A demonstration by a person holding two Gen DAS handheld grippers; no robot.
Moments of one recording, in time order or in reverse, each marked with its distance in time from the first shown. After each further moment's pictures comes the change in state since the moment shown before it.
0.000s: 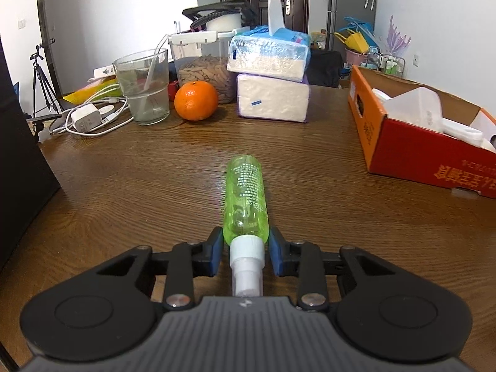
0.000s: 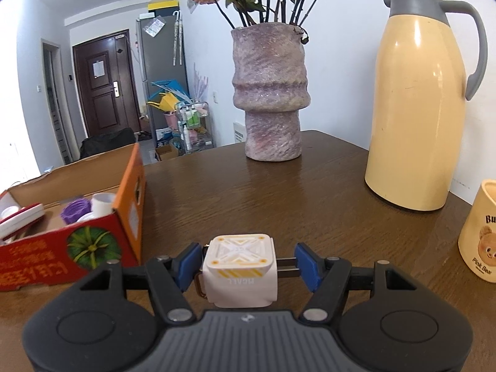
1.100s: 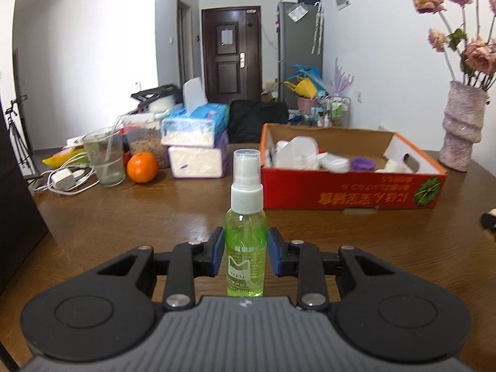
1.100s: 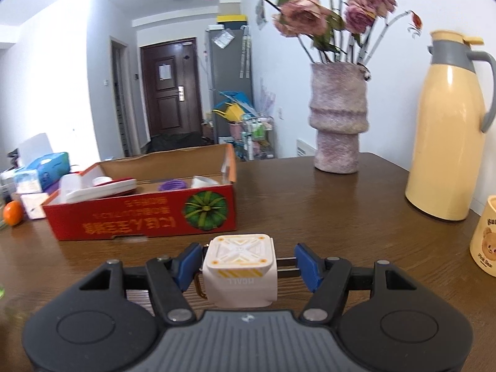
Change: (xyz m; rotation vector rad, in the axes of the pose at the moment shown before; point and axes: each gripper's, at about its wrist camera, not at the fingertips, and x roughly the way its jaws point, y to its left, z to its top) left arm -0.112 -0.070 -0.021 0.097 -0.230 -0.141; right arm -0.102 0.033 -0.039 -0.143 -0.070 0.226
